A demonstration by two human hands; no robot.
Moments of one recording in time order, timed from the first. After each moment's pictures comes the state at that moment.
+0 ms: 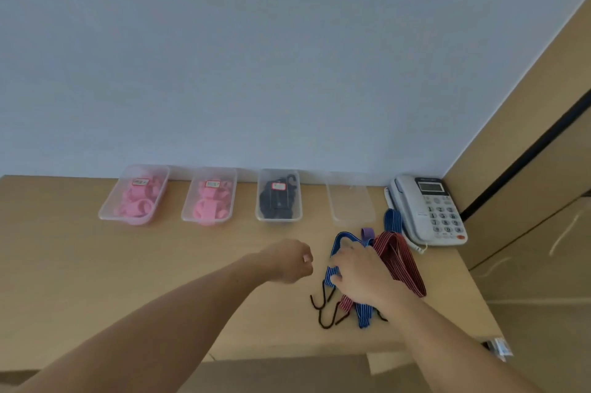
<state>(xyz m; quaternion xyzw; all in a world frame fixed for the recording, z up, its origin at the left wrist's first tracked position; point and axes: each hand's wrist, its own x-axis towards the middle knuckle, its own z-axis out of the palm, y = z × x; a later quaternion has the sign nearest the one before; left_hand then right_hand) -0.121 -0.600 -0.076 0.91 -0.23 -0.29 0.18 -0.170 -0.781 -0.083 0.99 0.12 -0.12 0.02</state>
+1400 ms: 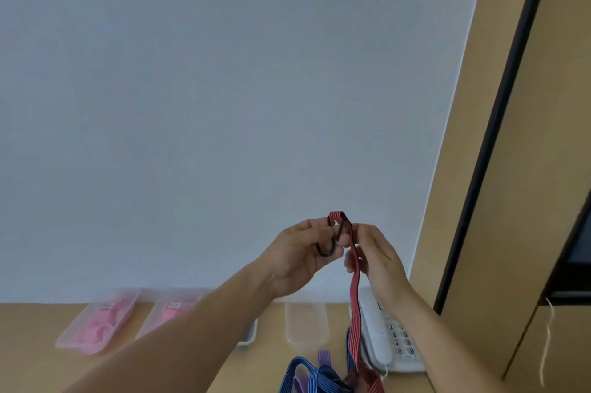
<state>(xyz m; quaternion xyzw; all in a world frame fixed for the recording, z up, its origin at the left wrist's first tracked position) -0.136 -0.734 0.159 0.52 -0.23 -0.23 0.79 -0.166 -0.897 0.129 0.70 0.08 0.16 -0.69</state>
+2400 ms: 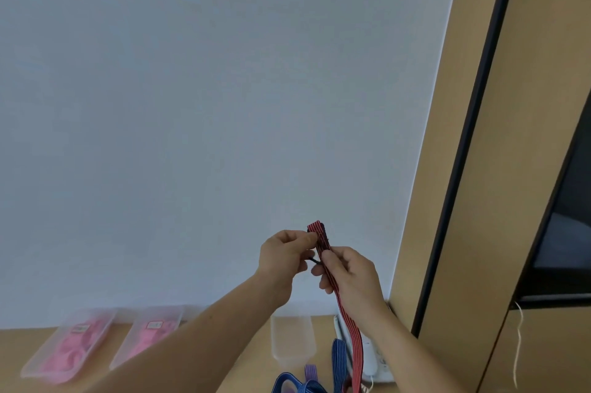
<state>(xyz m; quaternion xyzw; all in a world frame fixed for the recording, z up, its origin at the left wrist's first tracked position) -0.126 -0.744 0.152 0.60 -0.04 -0.06 0.80 -0.179 -0.869 0.135 0.74 0.03 0.17 -0.65</state>
